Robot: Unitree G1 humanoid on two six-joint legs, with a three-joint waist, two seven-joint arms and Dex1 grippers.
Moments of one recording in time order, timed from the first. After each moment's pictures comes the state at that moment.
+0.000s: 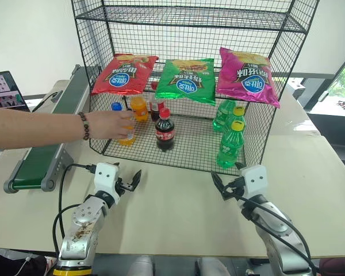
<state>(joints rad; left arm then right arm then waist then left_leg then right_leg) 0.03 0.28 0.09 -0.26 -0.17 0.32 -0.35 0.10 -0.26 0.01 -0.45 0.09 0.32 0.27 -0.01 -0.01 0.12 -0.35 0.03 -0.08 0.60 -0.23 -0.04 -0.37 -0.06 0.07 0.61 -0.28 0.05</state>
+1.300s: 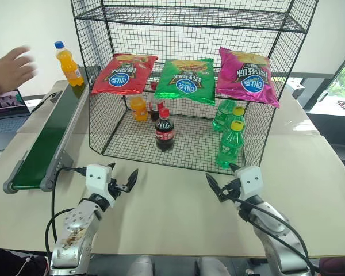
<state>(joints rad) 0.14 0.29 0.19 -0.45 -0.34 0.37 -0.37 0.05 -0.34 0.04 -0.46 0.17 0.35 0.42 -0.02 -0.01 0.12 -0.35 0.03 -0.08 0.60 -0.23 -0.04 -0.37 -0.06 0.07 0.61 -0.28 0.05</state>
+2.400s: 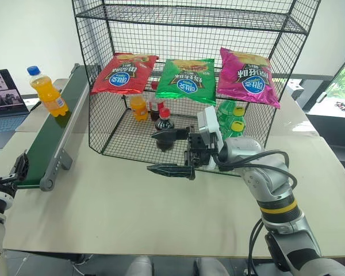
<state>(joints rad) 0.09 0.53 0.81 -0.25 -0.60 0.45 -0.25 -0.66 -0.34 0.20 -0.26 0.57 0.53 1.01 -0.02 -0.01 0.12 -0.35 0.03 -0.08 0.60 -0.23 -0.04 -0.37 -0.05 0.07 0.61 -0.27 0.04</state>
